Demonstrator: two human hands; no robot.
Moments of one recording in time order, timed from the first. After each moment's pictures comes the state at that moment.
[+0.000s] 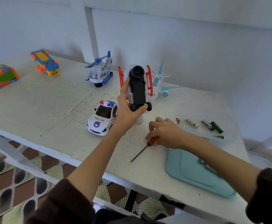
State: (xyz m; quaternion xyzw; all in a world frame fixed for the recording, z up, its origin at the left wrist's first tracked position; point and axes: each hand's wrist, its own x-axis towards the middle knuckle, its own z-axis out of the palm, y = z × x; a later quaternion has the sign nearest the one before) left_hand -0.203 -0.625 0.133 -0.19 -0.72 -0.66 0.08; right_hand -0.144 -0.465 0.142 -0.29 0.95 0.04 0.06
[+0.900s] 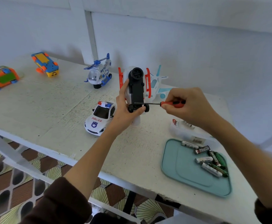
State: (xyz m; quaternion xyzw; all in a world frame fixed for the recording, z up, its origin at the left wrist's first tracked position) left_hand -0.211 -0.626 0.126 -0.21 -0.73 -0.64 0.04; right_hand -0.123 -0.441 0.231 -0.16 0.92 -0.30 -0.18
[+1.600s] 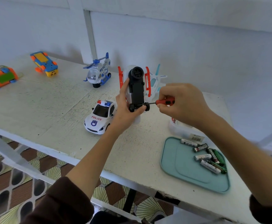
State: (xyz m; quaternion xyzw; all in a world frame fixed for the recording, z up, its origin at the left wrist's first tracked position) left_hand -0.210 -0.623 0.123 -0.21 -0.72 -0.65 0.06; right_hand -0.120 -0.462 0.242 -0.16 0.95 -0.15 -0.21
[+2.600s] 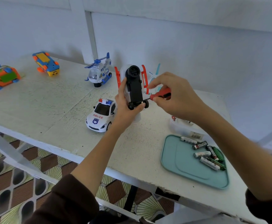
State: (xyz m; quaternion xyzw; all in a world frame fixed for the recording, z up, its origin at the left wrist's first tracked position) left_hand -0.208 -0.621 0.118 -0.19 -0.72 -0.66 0.09; right_hand -0.113 -0.481 0.254 -0.17 0.92 -0.32 -0.18
